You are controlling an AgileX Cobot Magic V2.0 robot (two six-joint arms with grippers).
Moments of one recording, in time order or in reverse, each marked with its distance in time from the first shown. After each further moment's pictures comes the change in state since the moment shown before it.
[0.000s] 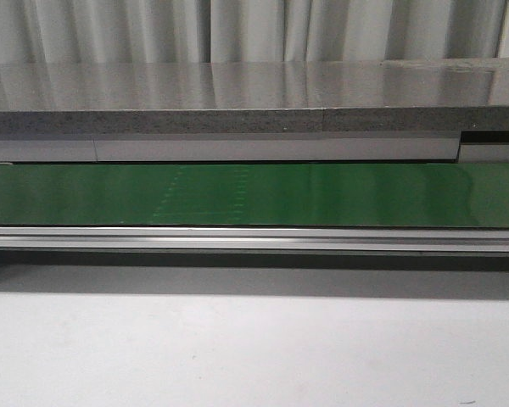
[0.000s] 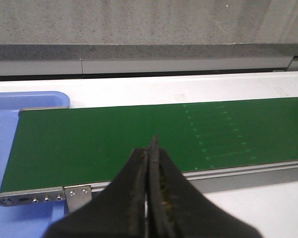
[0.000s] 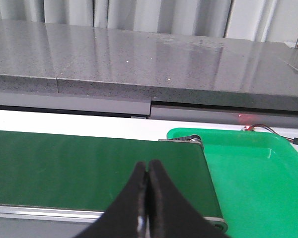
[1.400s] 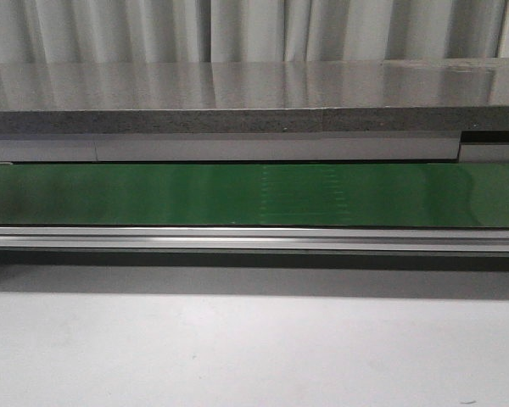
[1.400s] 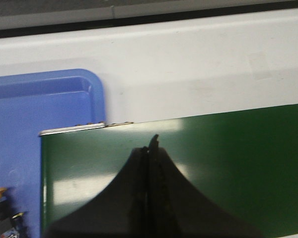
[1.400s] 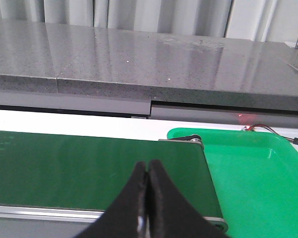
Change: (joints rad) left arm 0.096 1.060 -0.945 0.133 0.410 0.004; right arm 0.000 0.000 0.000 0.000 0.000 0.000
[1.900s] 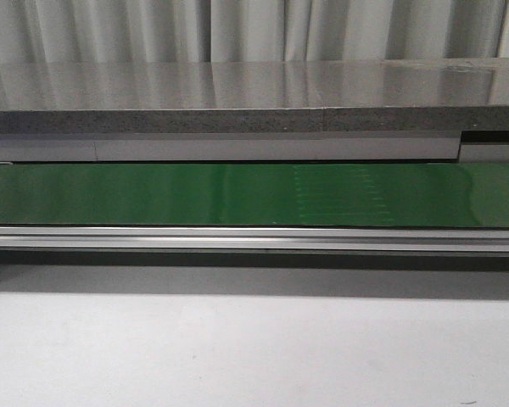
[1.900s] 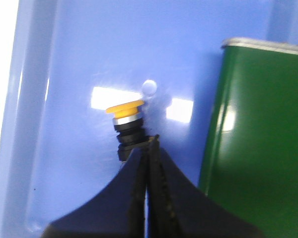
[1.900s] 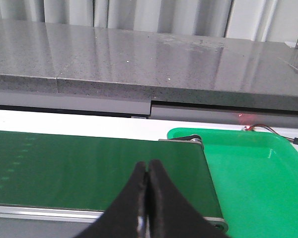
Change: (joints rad) left arm 0.333 0.206 -0.002 0.098 0.061 0.029; right arm 0.000 0.000 0.000 0.000 0.000 0.000
